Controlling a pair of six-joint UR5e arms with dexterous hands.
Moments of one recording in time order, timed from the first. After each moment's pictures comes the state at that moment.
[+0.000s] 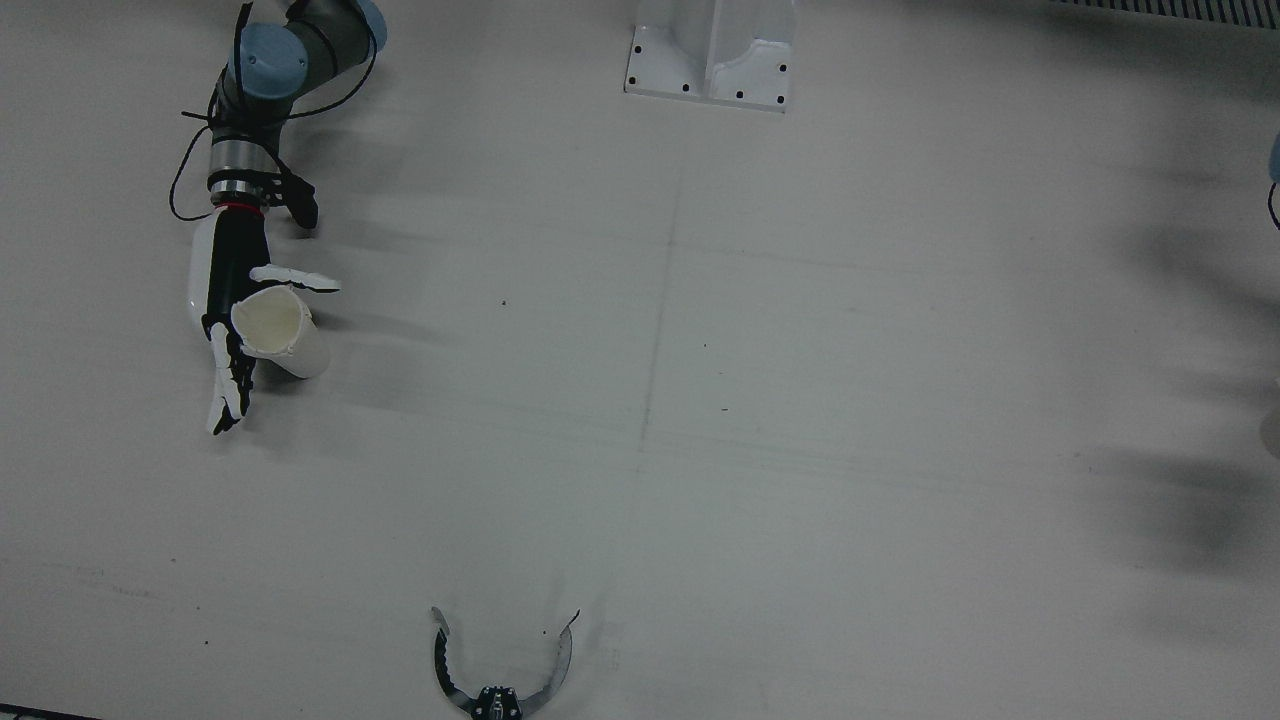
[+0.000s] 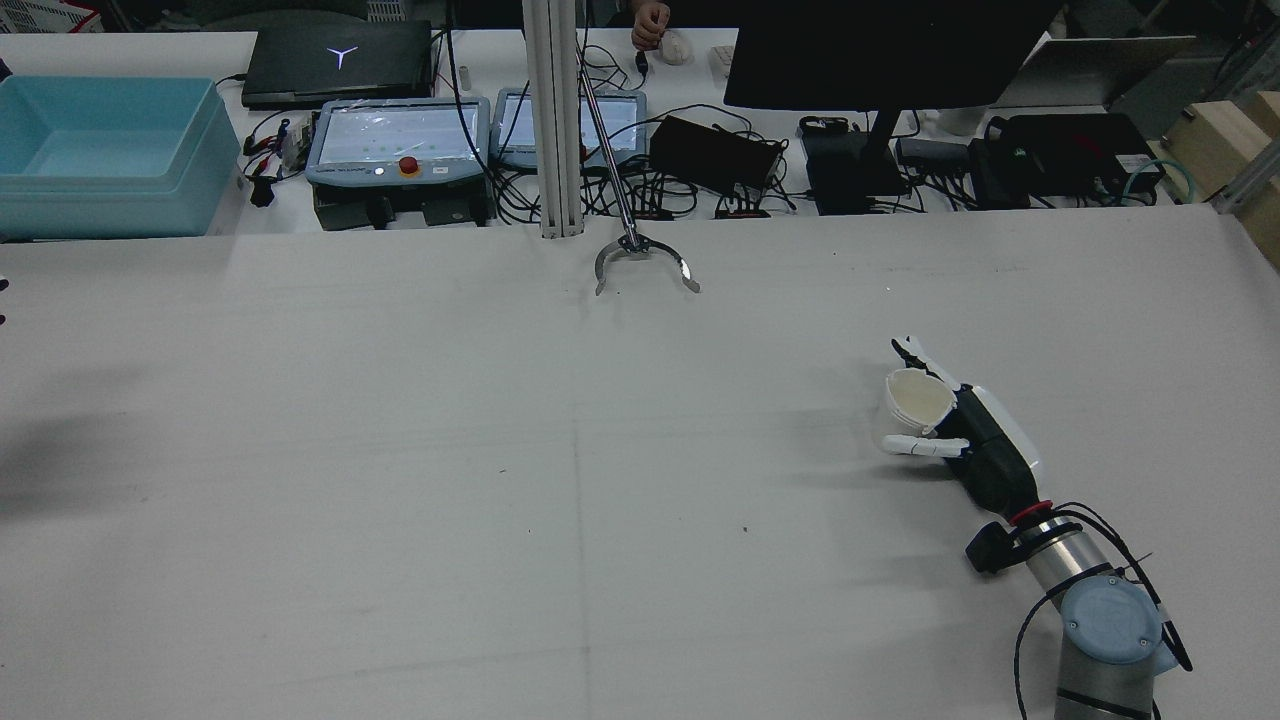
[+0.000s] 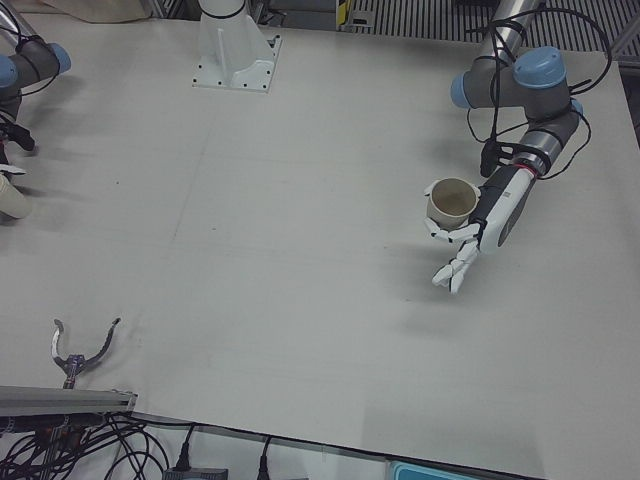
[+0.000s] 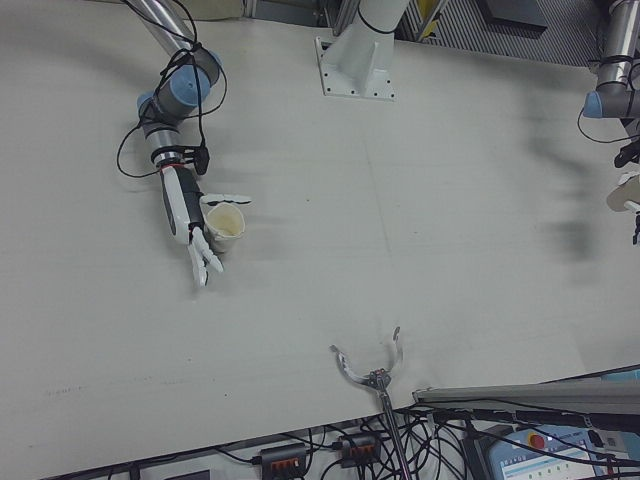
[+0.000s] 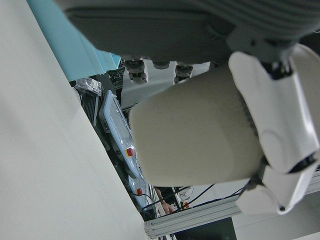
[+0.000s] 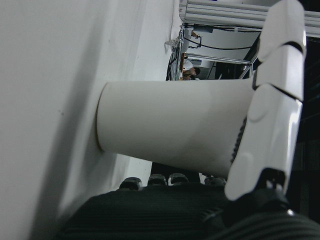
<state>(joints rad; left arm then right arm) -1.09 -1.40 -1.67 -0.38 1.50 0.41 0.50 -1.50 1.52 -2.97 -0.70 -0.28</state>
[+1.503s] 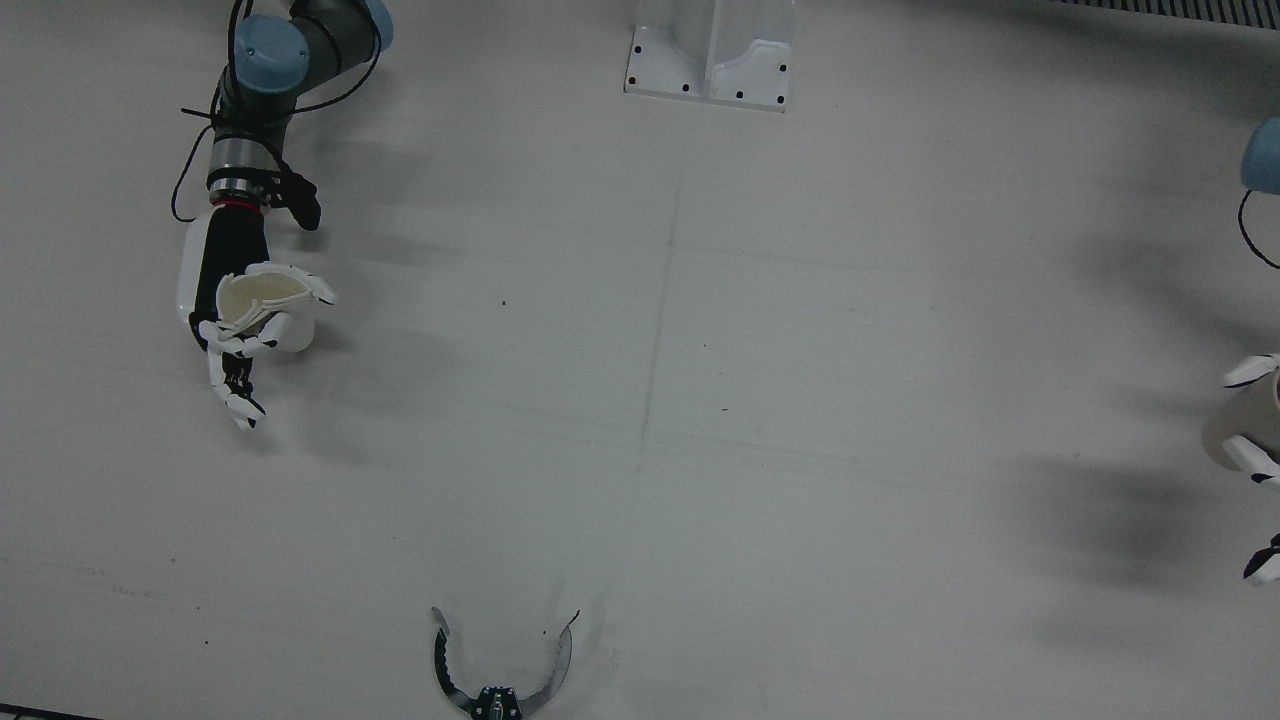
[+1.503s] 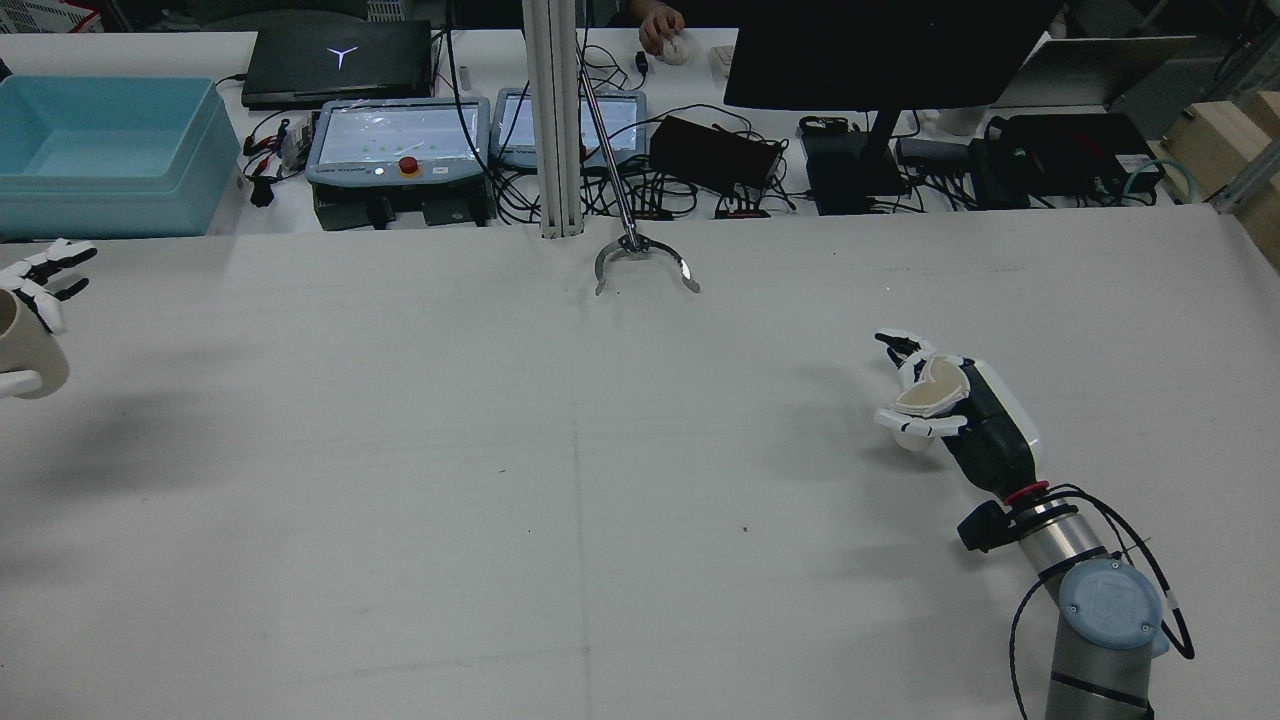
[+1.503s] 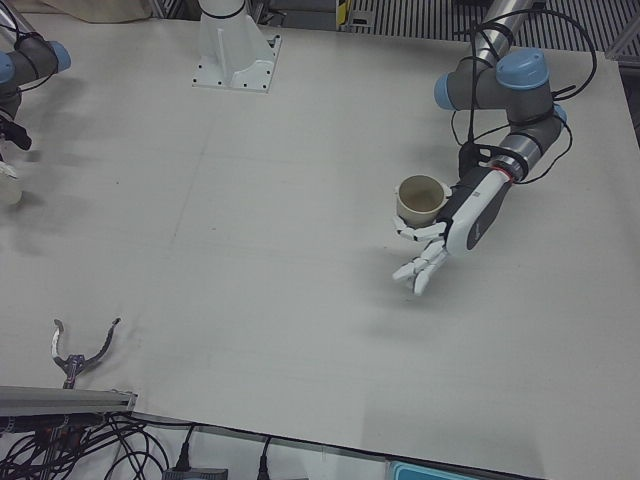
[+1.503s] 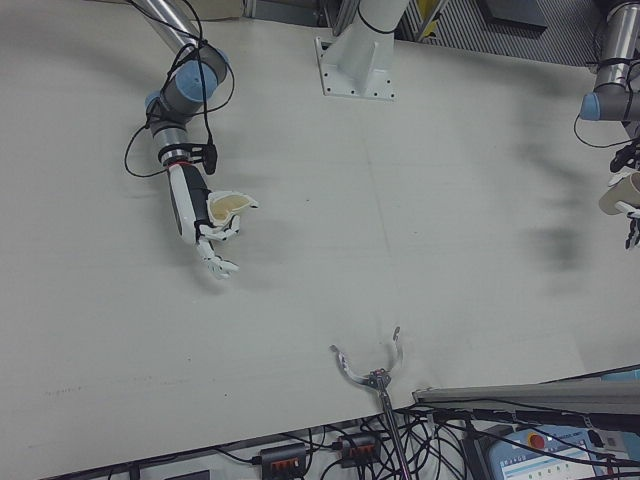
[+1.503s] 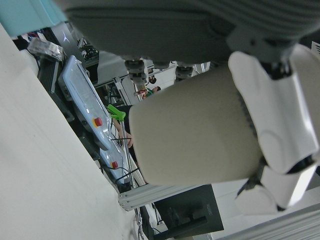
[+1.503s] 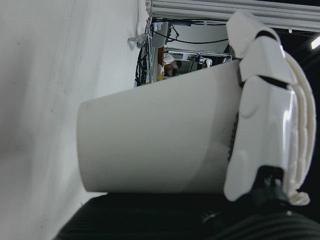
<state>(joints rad) -1.06 -1.51 -1.73 -0.31 1.54 0.47 0.52 -1.49 1.58 -2.98 -0.68 -0.27</state>
